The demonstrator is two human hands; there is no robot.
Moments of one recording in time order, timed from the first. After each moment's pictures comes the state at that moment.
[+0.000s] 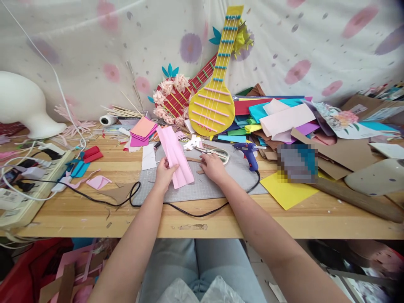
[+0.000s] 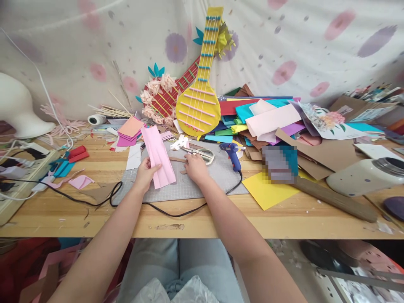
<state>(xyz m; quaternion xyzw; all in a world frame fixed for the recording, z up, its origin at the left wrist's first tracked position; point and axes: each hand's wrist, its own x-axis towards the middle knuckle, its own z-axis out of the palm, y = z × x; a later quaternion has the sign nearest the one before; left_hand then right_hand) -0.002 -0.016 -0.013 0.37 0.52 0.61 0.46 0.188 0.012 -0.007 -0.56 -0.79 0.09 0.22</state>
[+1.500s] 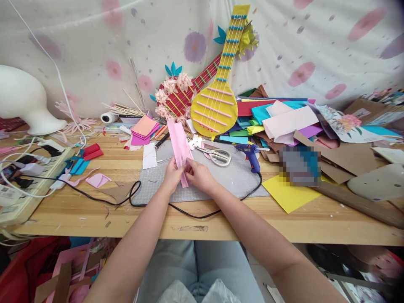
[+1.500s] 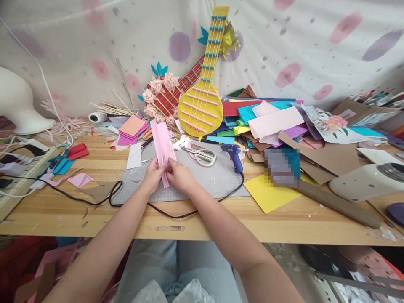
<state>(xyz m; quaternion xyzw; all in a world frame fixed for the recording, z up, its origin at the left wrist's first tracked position) 0.025 -0.023 -0.007 0.38 0.44 0.61 0.54 0.140 -0.021 0.003 -0.45 -0.80 0.26 0.29</state>
